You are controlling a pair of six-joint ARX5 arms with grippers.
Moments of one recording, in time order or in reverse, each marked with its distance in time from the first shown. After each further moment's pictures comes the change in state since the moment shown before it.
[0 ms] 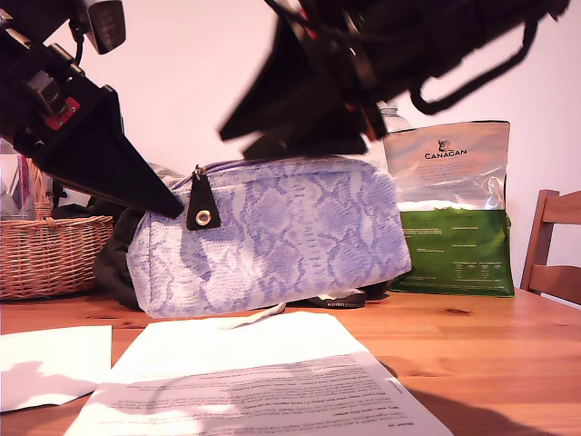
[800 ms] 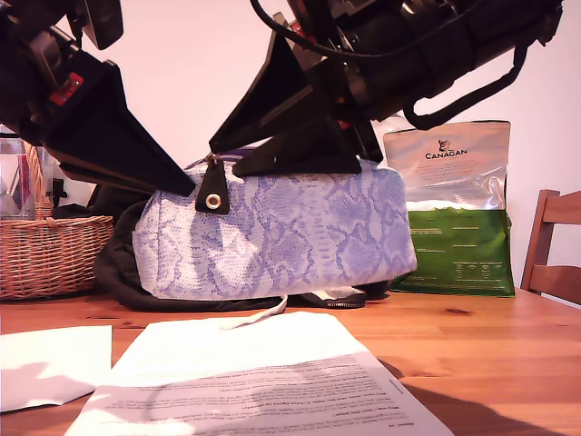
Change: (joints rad) left arm 0.010 0.000 0.000 0.031 0.124 -0.078; right arm 0.000 0.032 0.000 0.014 -0.043 0.059
